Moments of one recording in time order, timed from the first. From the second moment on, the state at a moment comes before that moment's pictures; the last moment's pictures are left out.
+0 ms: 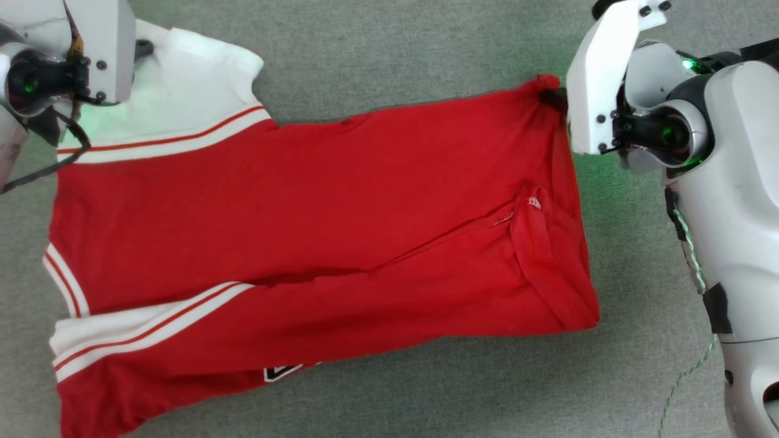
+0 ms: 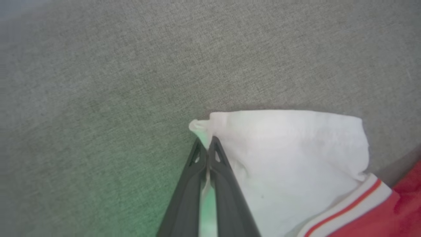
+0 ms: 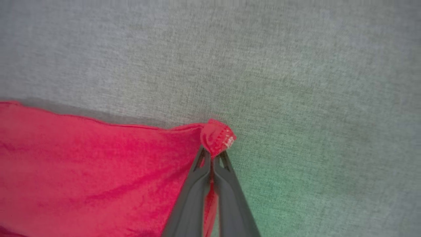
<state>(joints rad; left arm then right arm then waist) -1.47 0.66 -1.10 0.81 -1.17 -0.12 0.71 -1.07 -0.13 0.26 0.56 0.48 0.13 0.97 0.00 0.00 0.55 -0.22</state>
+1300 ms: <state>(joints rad) -1.05 0.85 -1.13 0.34 -1.42 -0.08 0.50 -0.55 -0.48 0.30 0.19 0.73 0.13 0.87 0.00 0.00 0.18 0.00</state>
